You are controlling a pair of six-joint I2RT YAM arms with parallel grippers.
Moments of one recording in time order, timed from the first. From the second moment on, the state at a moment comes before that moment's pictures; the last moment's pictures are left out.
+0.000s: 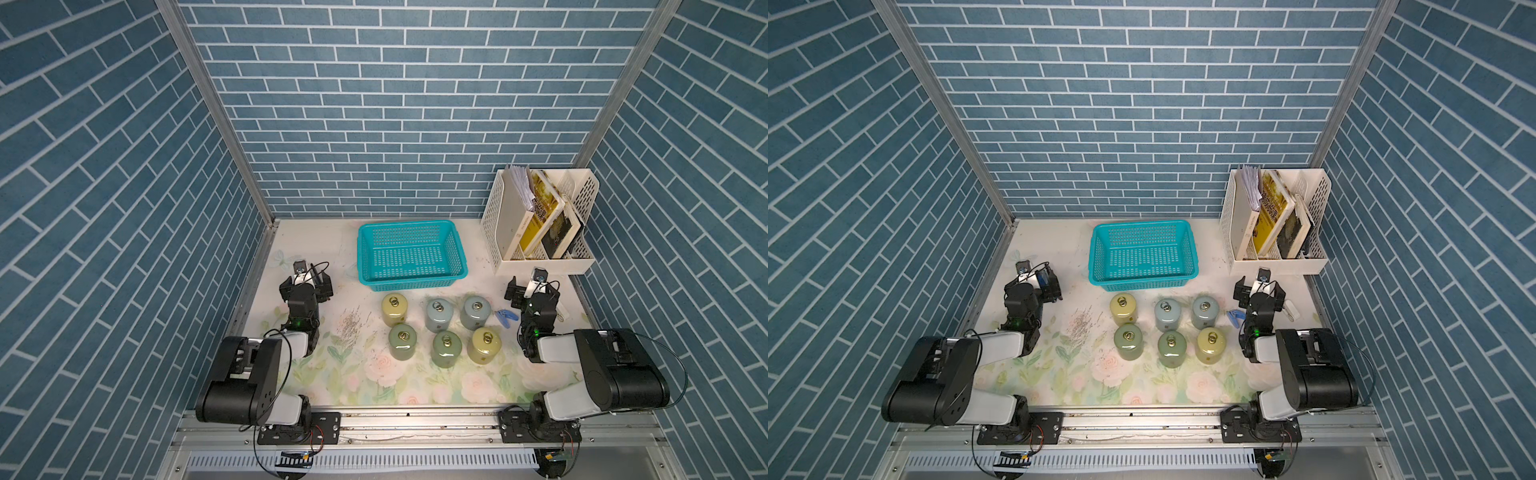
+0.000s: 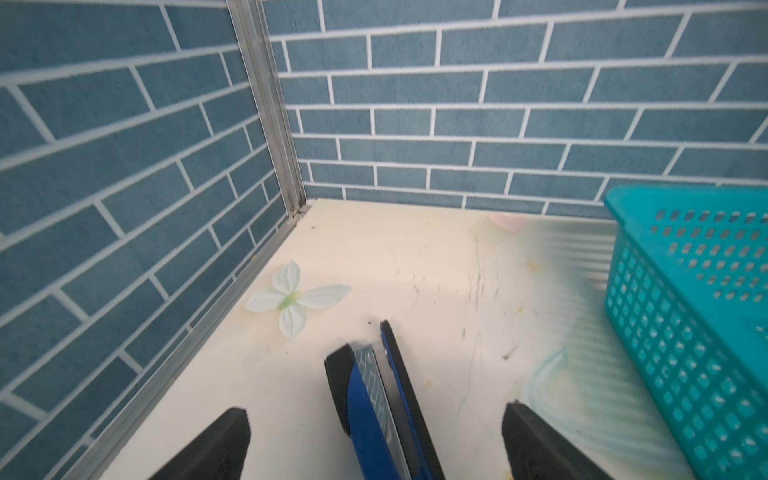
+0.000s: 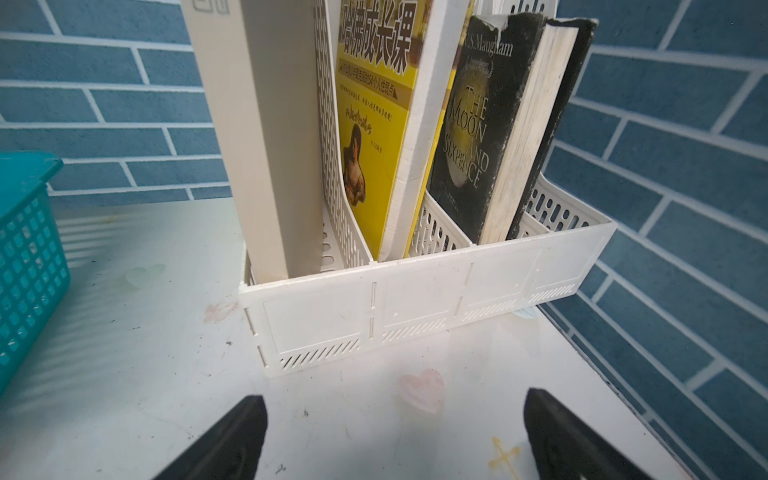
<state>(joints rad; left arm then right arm) -0.08 1.44 0.34 0.85 -0.32 -0.04 0.10 1.48 0.26 1.04 0.31 -0.02</state>
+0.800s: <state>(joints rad) -0.07 1.50 0.22 1.13 -0.26 -0.03 0.09 1.53 0.20 1.20 0.26 -0.03</state>
